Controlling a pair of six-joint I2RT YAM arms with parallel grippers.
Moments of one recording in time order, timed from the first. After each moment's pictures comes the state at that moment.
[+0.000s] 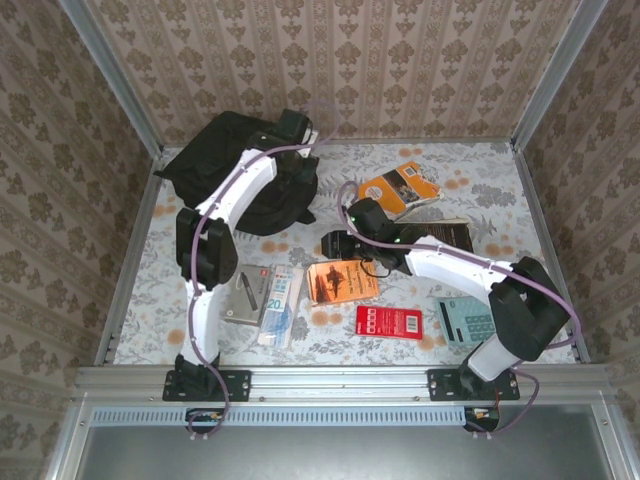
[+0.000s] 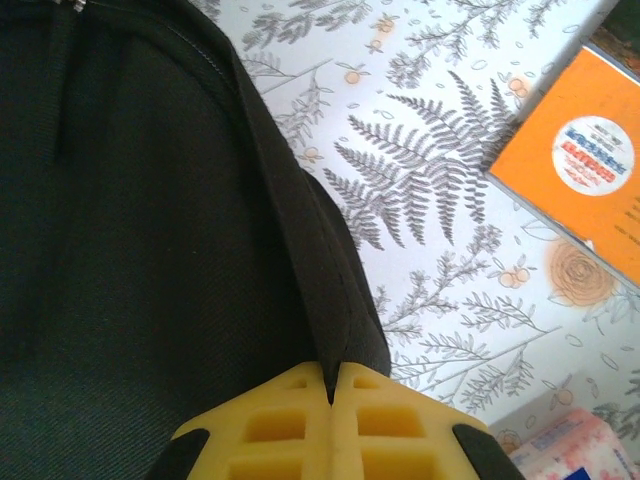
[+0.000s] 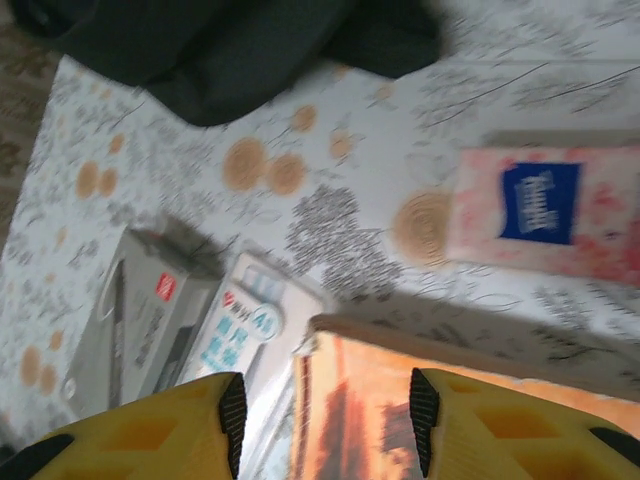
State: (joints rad) left arm -0.50 2.16 2.07 -0.89 0.02 -0.06; right arm 0.66 1.56 1.03 -0.22 -0.11 0.62
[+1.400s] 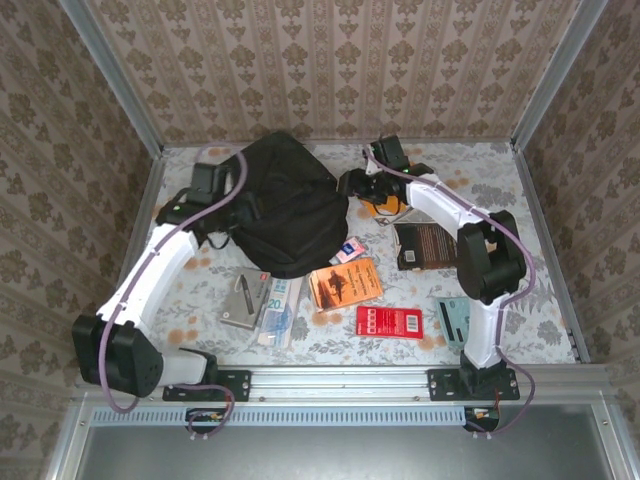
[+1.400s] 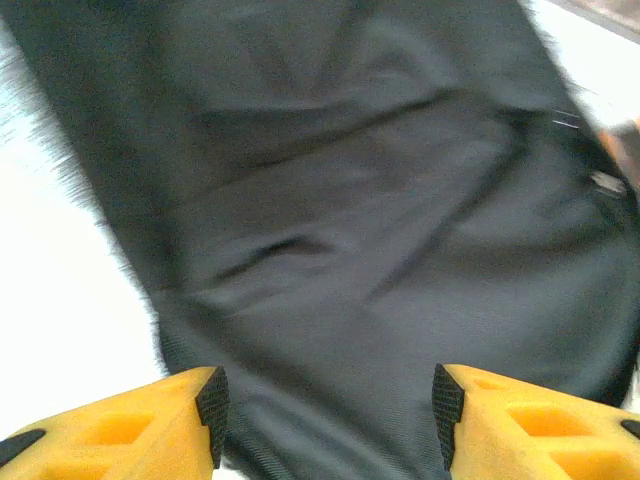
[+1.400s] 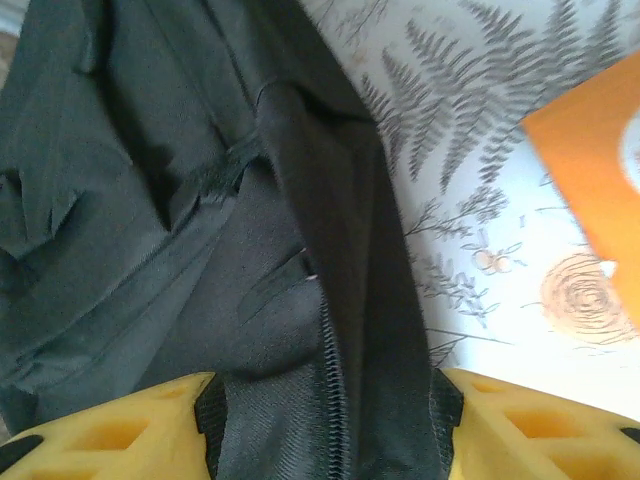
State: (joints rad) left arm -0.26 1.30 1.15 -0.72 0.04 -0.54; right arm 0.37 1.98 1.59 -0.45 -0.33 0.57
